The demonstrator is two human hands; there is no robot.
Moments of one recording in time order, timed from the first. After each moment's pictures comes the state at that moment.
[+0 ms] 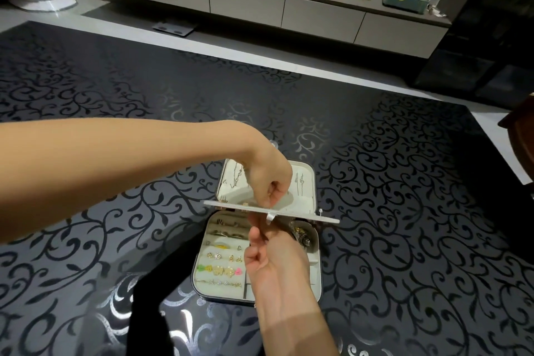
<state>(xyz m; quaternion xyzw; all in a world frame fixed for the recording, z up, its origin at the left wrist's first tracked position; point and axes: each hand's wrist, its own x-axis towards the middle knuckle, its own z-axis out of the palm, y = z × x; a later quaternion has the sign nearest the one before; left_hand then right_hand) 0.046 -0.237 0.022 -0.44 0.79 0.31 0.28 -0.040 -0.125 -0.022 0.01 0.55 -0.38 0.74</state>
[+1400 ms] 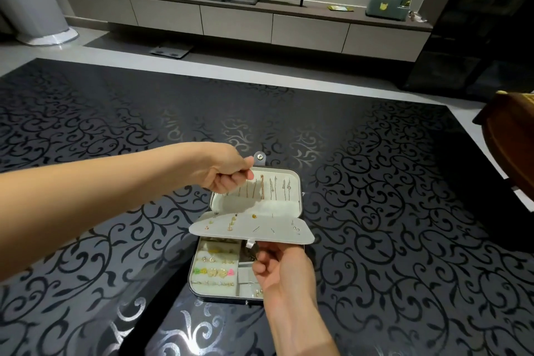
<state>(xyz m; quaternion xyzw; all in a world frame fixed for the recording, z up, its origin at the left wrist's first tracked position) 0.069 -0.206 0.033 -0.71 0.37 0.59 -0.13 -0.074 -0.111 -0.020 -0.05 0.53 -0.42 0.73</state>
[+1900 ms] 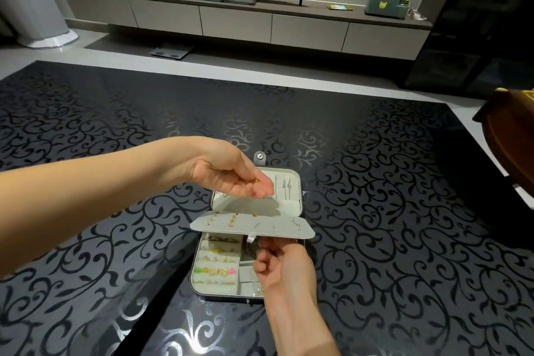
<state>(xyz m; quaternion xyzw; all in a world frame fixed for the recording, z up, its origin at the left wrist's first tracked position) 0.077 -0.202 0.049 -0.58 0.28 0.74 -0.20 -0.073 -0.109 -0.017 -0.05 0.51 -0.42 0.75</state>
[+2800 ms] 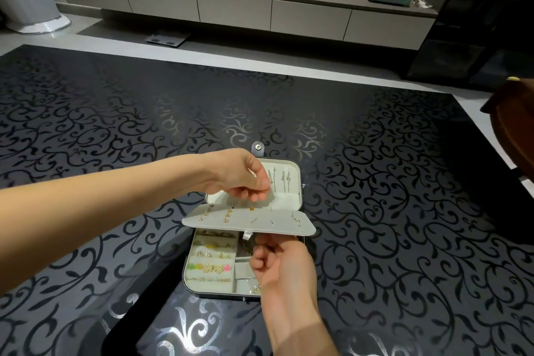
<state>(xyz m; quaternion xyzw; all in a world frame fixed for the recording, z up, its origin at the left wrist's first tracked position) 0.056 -0.196 0.021 -0.64 0.54 0.53 -0.14 -0.075 -0.108 -0.014 -0.05 0.51 -0.42 0.75</state>
